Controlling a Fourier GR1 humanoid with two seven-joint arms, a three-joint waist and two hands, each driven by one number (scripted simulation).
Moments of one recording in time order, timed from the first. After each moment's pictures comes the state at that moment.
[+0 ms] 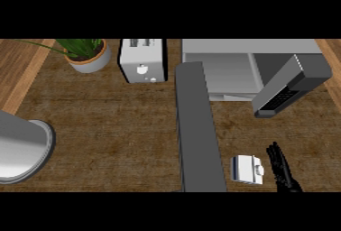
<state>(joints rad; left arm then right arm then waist) 0.44 0.06 0.42 -2.30 0.43 -0.37 0.03 0.32 -0.13 0.08 -1.42 0.03 -0.03 -0.65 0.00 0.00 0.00</state>
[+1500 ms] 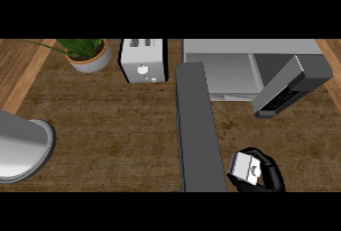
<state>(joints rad) 0.46 0.00 0.49 -2.31 0.46 -0.46 0.05 -0.09 -0.11 -0.05 -0.69 0.13 -0.05 -1.06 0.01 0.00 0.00</state>
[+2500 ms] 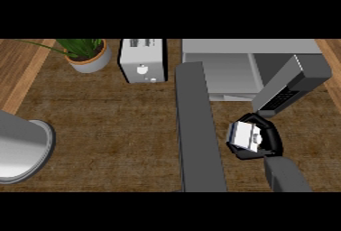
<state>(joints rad) 0.46 0.02 0.54 -2.31 0.52 -0.46 0.08 -0.35 -0.15 -0.10 -0.65 0.06 0.08 -0.99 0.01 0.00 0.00</state>
